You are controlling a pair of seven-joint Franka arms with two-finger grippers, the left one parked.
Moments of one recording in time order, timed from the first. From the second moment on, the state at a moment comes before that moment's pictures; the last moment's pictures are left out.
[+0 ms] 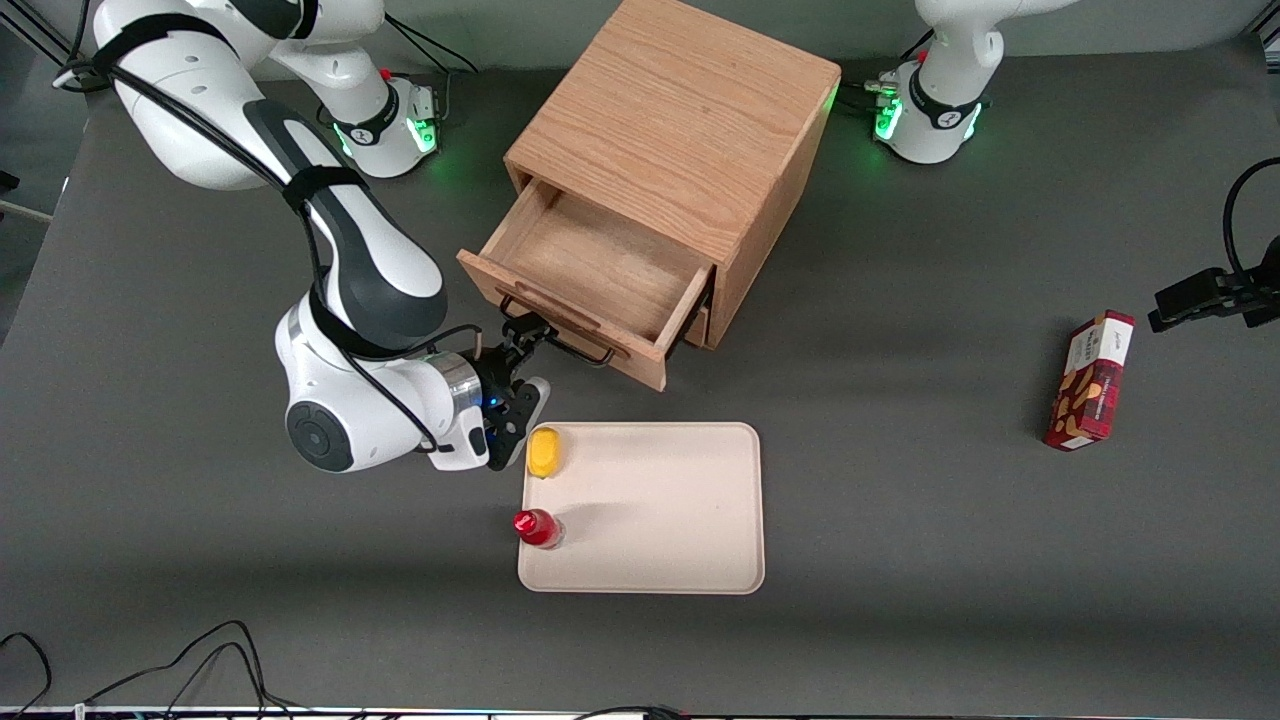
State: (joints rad) arm 0.05 0.73 0.47 -1.26 0.28 1.63 -0.47
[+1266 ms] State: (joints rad) arm 0.05 0.80 0.36 -1.08 0.28 1.63 -0.48
